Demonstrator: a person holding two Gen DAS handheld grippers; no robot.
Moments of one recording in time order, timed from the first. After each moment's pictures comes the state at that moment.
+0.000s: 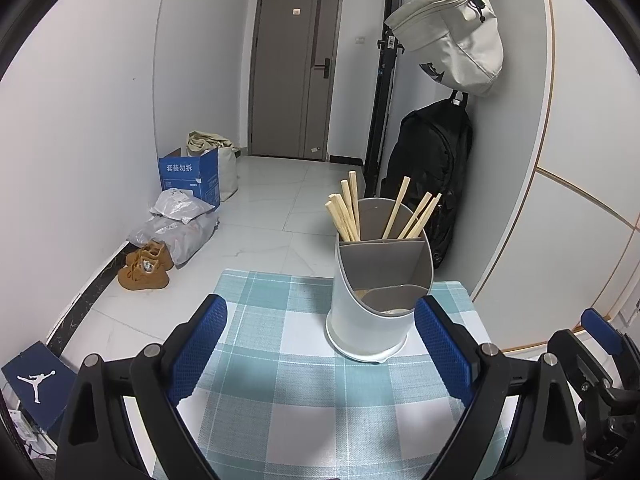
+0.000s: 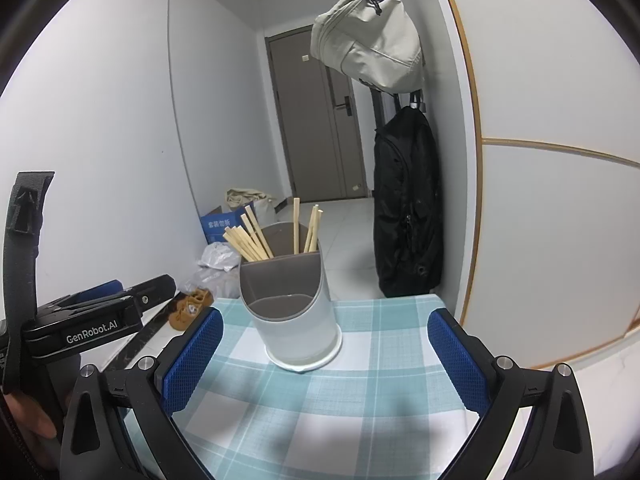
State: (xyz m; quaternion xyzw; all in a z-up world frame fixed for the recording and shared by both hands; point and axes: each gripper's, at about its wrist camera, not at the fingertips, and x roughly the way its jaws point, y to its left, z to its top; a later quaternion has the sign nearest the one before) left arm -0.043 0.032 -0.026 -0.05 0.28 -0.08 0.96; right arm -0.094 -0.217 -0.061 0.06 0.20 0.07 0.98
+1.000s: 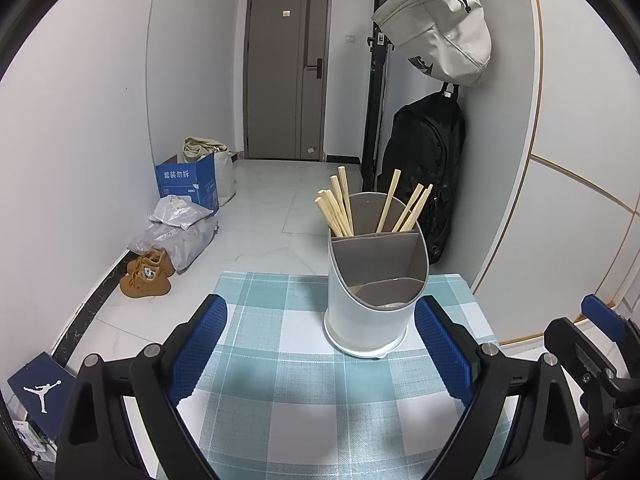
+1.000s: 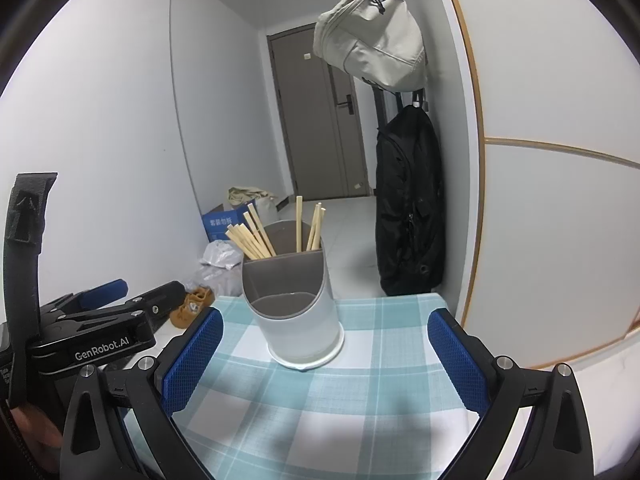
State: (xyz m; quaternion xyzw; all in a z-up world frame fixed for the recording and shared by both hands) left arm -0.046 0.024 -0.027 -0.03 0.27 -0.08 0.96; right arm -0.095 -0.215 -0.059 0.06 0.20 0.07 0.97
